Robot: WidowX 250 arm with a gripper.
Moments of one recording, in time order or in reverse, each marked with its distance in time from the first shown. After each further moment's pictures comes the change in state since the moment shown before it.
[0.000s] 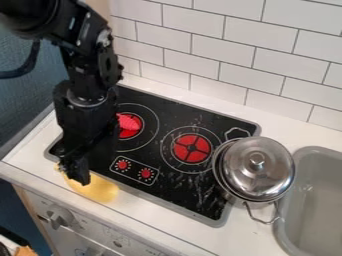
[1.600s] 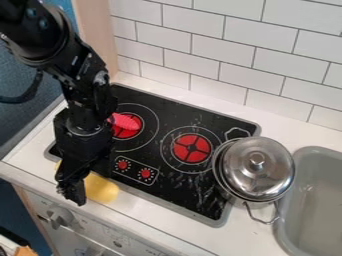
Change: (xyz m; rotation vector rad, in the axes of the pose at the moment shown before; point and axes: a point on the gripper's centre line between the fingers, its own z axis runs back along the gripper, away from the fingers) arm 0.003 0.002 -0.041 0.013 -0.007 -0.021
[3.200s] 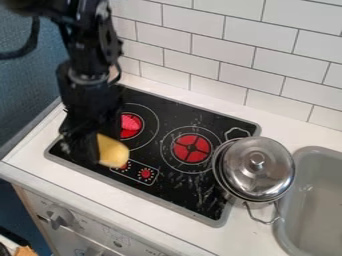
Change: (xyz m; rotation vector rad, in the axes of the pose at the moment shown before) arm -0.006 -0.019 0.069 -0.054 0.064 -0.061
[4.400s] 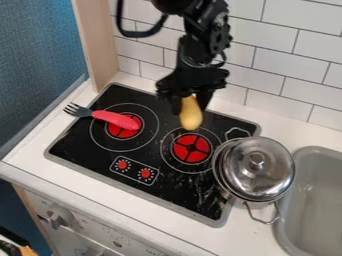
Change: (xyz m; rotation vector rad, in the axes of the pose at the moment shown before) arm -0.050 -0.151 -0.027 -0.212 -0.224 -0.743
